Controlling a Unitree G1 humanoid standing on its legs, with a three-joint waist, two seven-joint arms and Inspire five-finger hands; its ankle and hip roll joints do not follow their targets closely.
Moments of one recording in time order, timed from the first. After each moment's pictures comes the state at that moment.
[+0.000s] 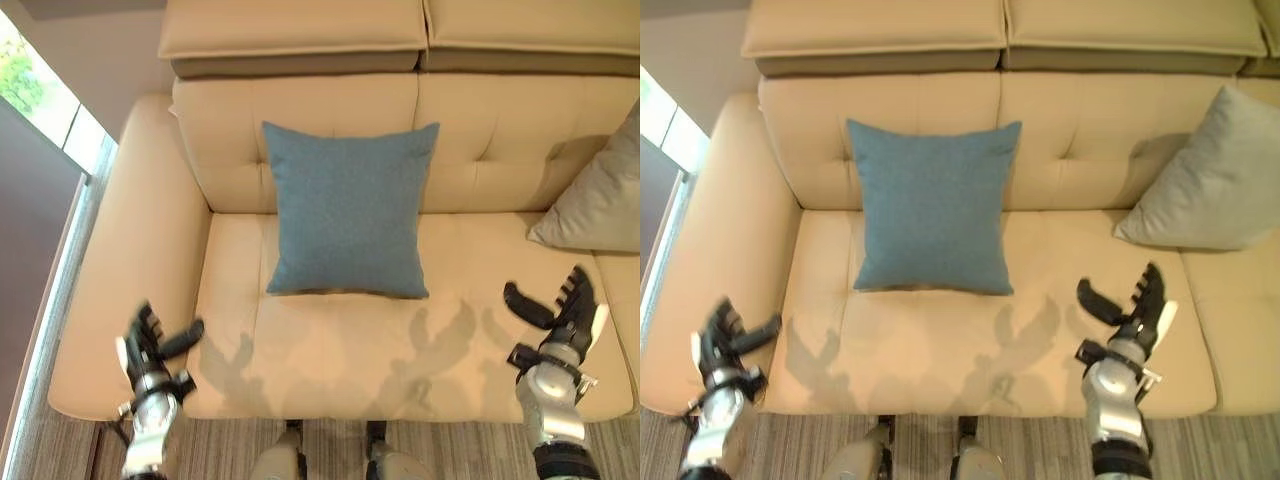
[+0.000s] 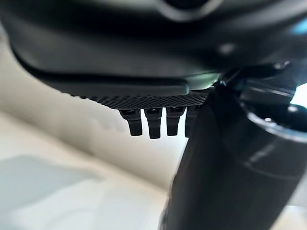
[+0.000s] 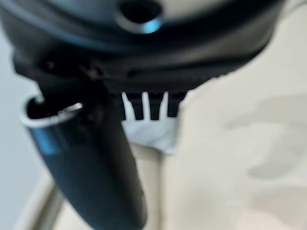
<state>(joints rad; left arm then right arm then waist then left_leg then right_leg) 0.14 0.26 0.08 0.57 -0.44 -0.19 0.34 -0.08 -0.34 -0.22 0.50 0.28 -0.17 -0.43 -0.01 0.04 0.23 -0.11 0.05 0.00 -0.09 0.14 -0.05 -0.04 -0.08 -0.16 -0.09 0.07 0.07</state>
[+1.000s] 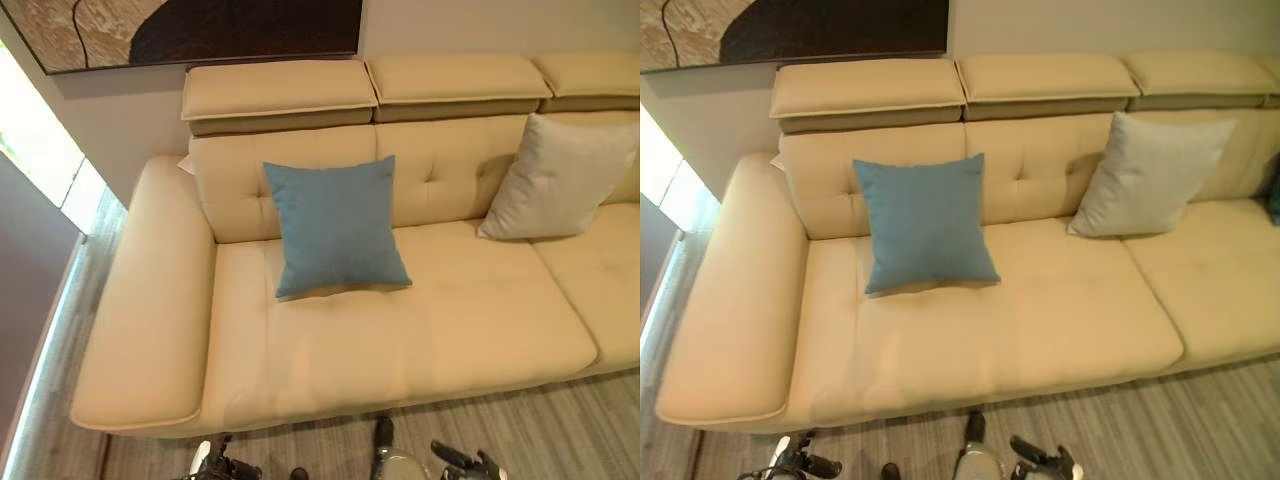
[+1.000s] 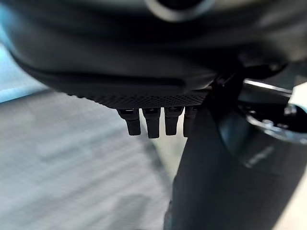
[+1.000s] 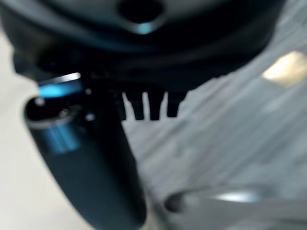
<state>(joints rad) -0.02 0.17 -0.19 1.36 0.10 -0.08 0.30 -0.05 -0.15 -0.11 1.22 0.45 -0.11 -0.42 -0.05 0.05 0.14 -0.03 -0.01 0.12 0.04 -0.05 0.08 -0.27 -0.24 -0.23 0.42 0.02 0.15</state>
